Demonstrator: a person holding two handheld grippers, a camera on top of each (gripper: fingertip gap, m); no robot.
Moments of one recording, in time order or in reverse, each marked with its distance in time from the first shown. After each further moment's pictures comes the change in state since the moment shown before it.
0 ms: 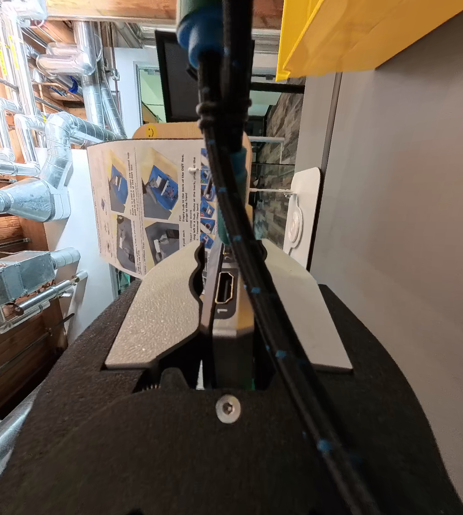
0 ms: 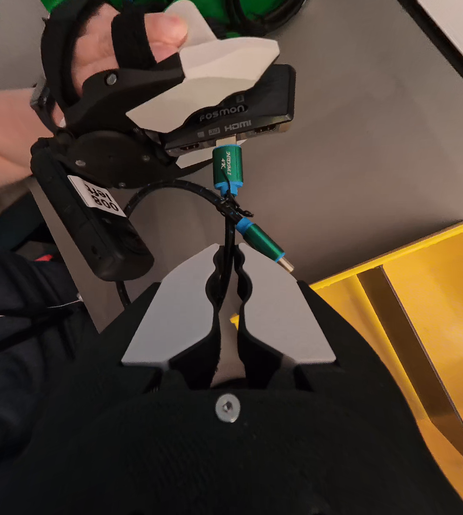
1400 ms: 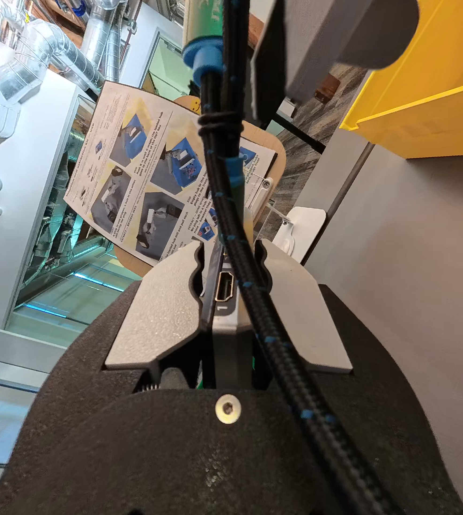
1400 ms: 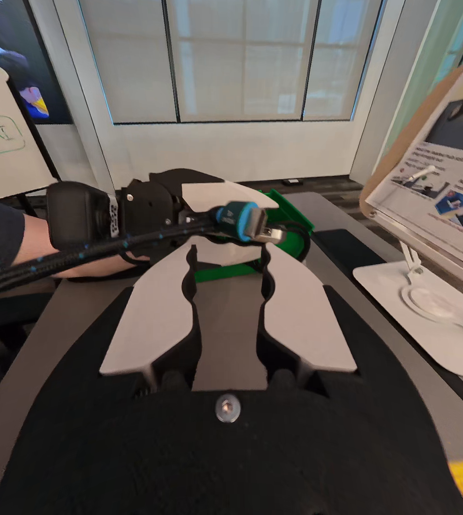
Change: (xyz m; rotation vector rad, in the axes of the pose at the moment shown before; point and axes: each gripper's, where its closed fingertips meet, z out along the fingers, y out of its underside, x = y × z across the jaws) left arm -0.052 0.019 -0.012 0.047 0.014 -0.448; right arm -0.022 -0.086 -0.032 0.859 -0.188 -0.358
